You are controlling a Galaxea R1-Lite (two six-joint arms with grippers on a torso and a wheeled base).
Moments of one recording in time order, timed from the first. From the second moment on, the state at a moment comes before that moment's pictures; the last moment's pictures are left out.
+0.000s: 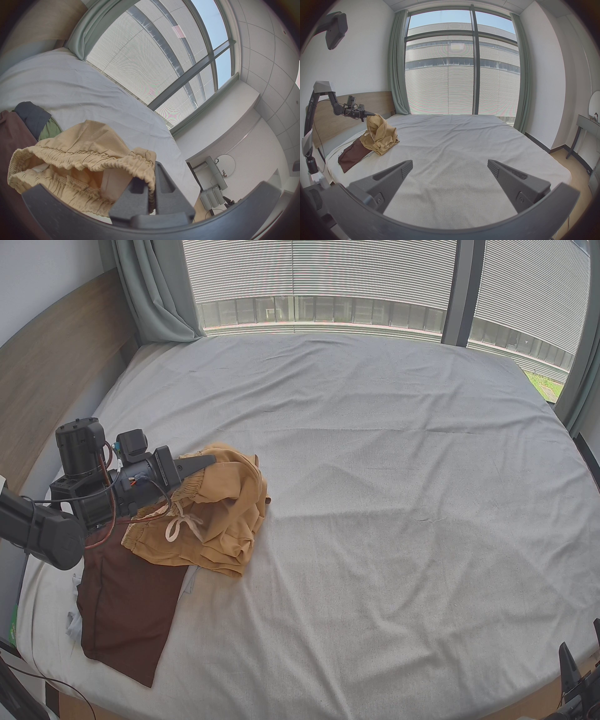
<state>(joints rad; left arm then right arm) -0.18 1.82 -0.88 -0.84 -0.61 -0.57 0.00 0.02 -0.02 0.00 0.01 -0.02</state>
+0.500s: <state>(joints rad) -0.22 1.76 -0.87 -0.85 -0.57 -0.63 0.00 0.02 -0.02 0.00 0.01 -0.02</state>
